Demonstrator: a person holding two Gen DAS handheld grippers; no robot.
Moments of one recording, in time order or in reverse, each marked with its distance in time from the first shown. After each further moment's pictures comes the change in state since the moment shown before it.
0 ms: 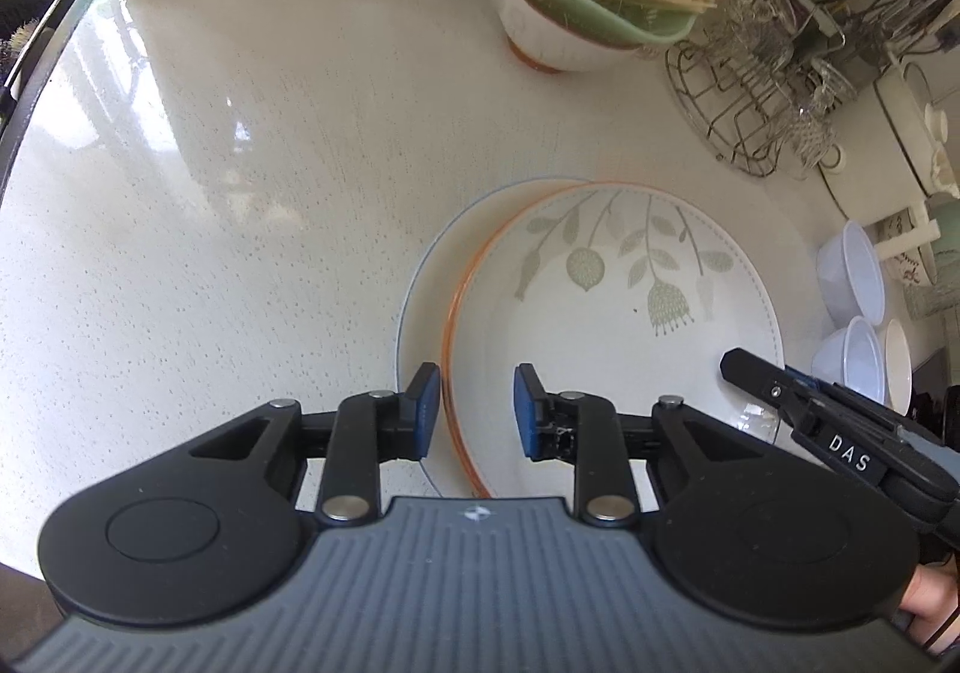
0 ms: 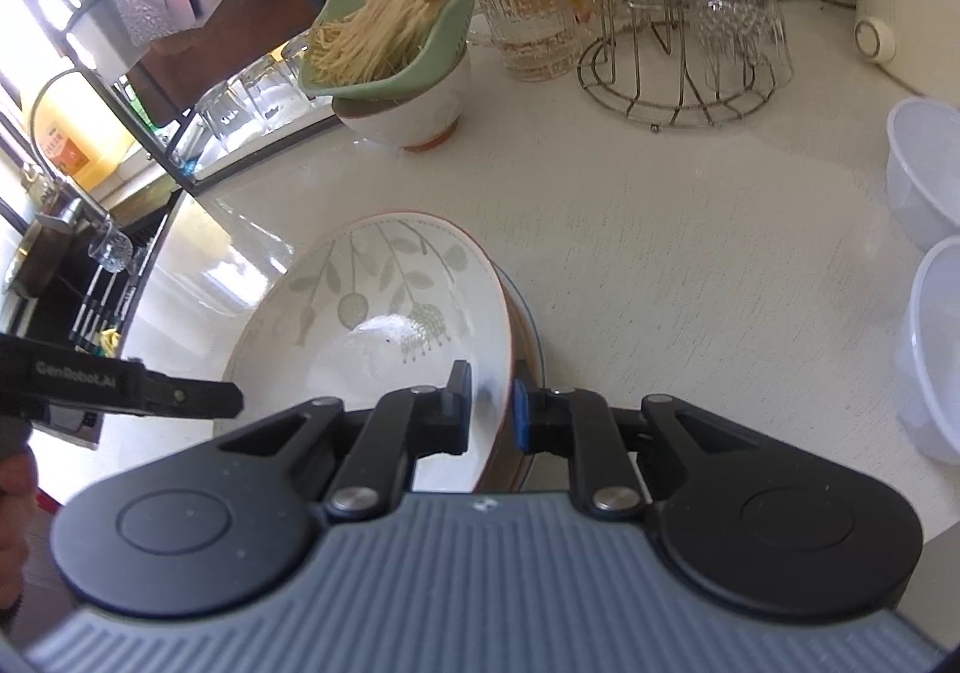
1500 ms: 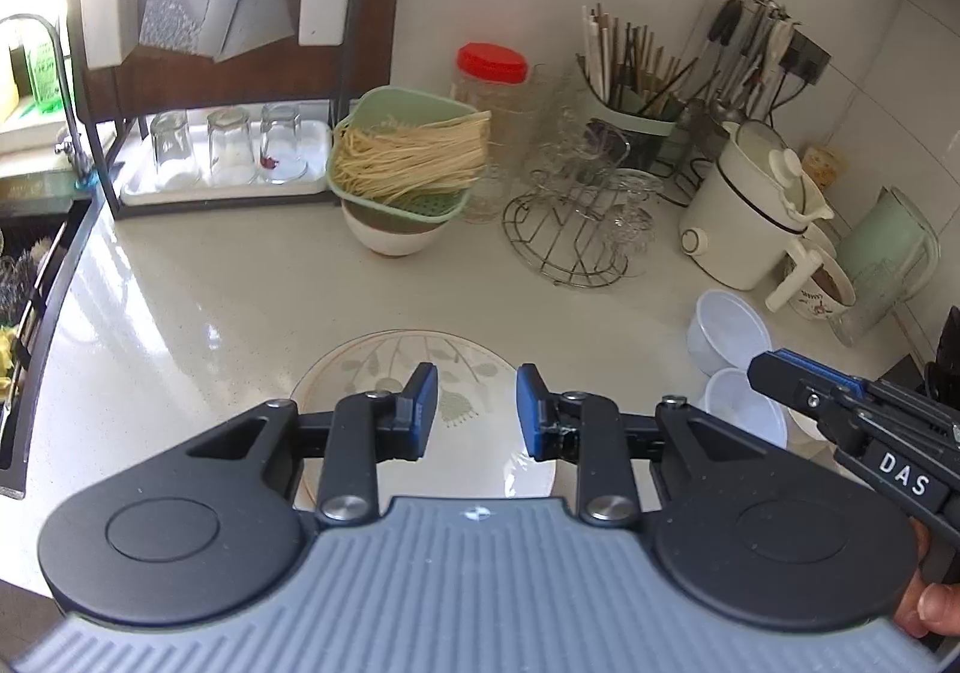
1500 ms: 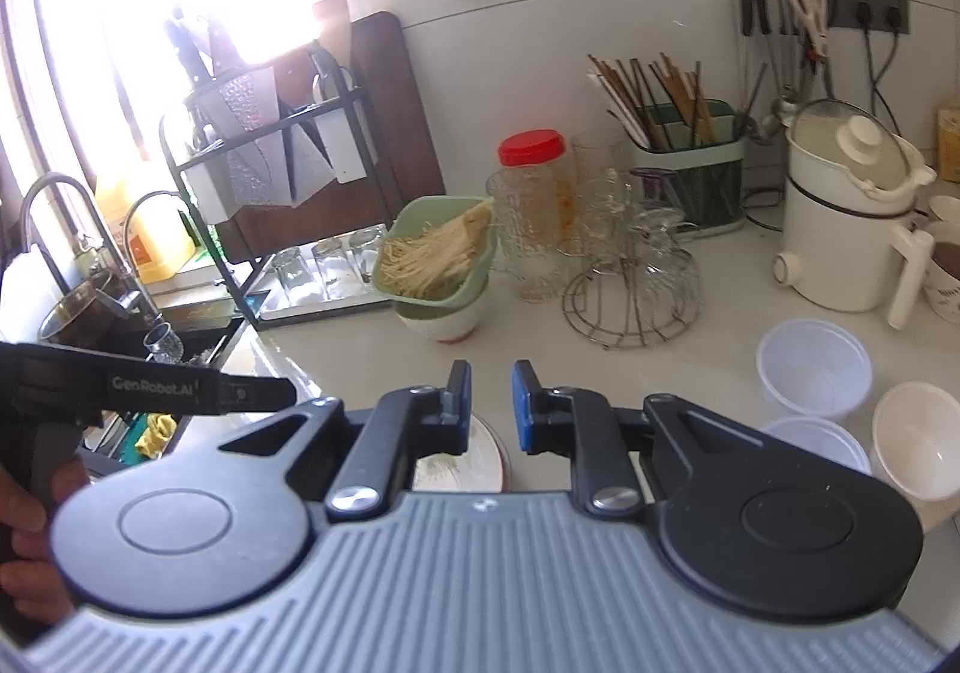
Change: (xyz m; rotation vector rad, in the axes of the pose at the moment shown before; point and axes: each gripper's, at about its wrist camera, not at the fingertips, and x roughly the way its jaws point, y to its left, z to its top) left arm -0.120 -0.129 -0.063 0.213 -0.388 0.003; right arm -0.166 -0.001 -0.009 -0.099 -0.372 0.009
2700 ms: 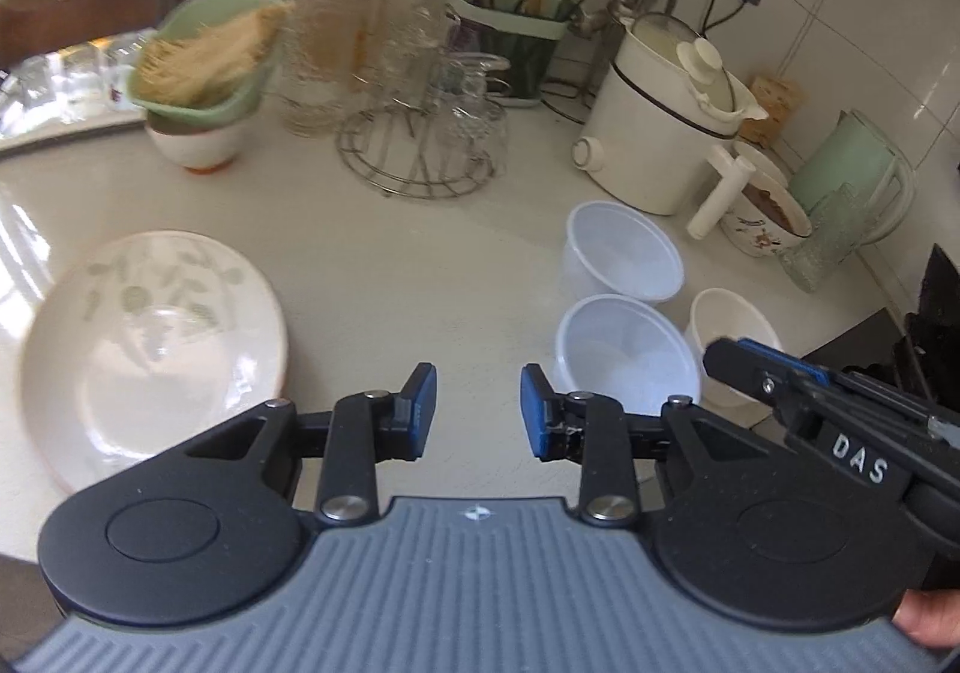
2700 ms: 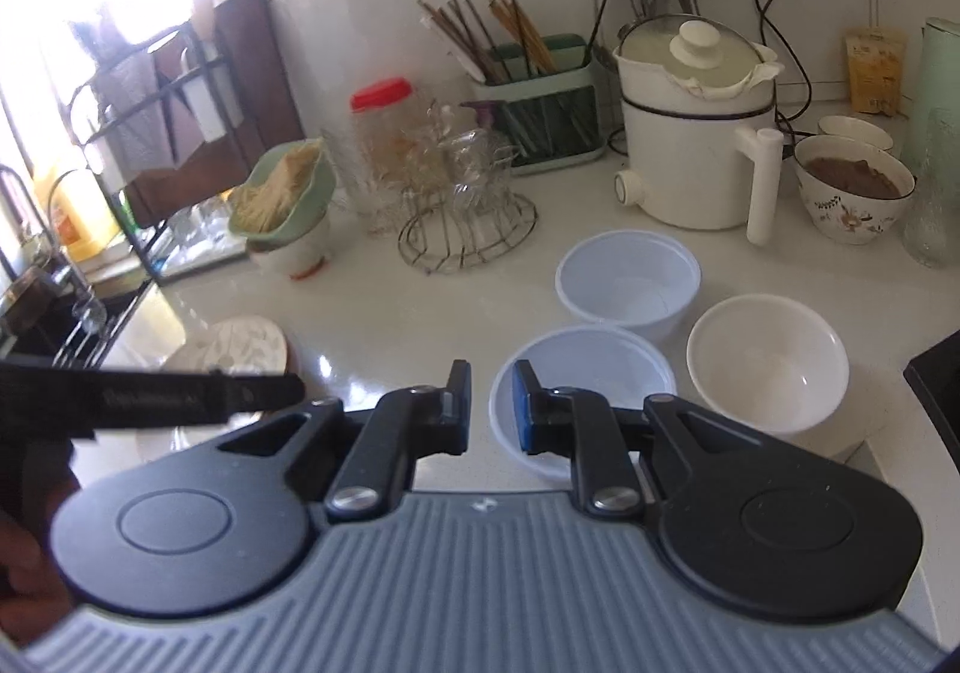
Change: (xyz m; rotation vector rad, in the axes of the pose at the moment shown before) left arm 0.099 -0.148 -0.059 0.019 0.068 -0.081; right arm -0.008 -0.144 -0.044 0.057 0.043 -0.104
